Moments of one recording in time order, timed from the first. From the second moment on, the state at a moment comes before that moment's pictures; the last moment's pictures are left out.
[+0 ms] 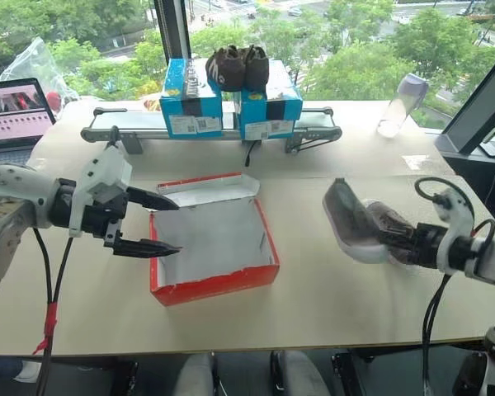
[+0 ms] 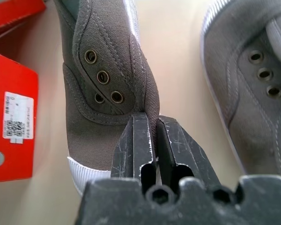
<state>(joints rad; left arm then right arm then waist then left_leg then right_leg) -0.52 1.15 0.05 -0.22 -0.65 0.65 -1.40 -0.42 -0.68 -0.57 -0.20 0.59 1.61 0.58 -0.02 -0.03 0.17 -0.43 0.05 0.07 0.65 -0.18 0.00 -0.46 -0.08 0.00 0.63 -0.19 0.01</state>
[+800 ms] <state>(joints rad) -0.48 1.14 0.24 -0.23 -0.73 0.73 -1.31 -0.66 -0.89 -0.46 -0.12 0.70 1.46 0.71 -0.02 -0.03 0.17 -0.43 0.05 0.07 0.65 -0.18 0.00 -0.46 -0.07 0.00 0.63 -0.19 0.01</state>
